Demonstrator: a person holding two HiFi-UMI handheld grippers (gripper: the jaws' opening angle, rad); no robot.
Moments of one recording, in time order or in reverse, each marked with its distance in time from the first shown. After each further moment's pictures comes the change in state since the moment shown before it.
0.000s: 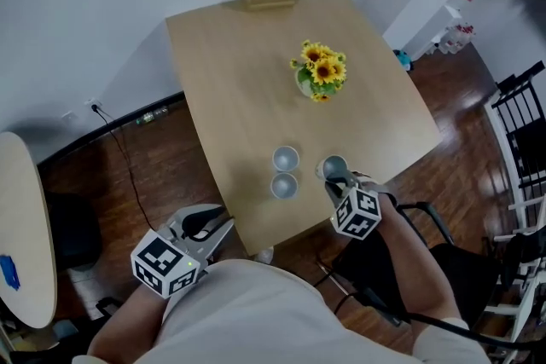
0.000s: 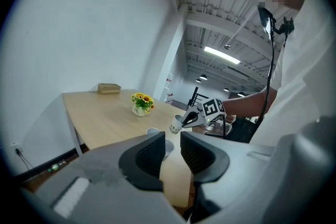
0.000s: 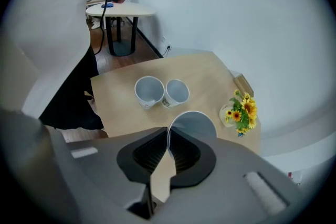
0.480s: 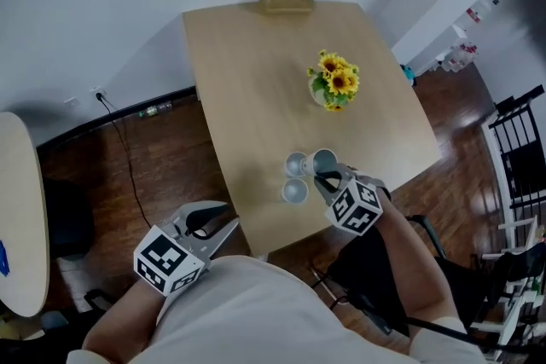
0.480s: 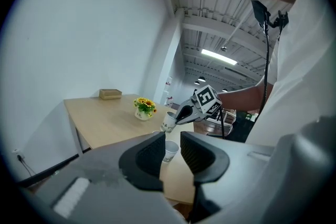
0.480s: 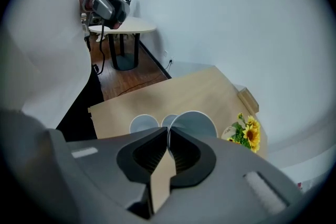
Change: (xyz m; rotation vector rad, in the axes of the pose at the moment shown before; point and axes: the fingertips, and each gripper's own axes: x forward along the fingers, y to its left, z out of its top) left arm -0.018 0.015 0.004 0.045 -0.040 -0.012; right arm -0.010 -0.018 0.084 0.003 -0.112 0.057
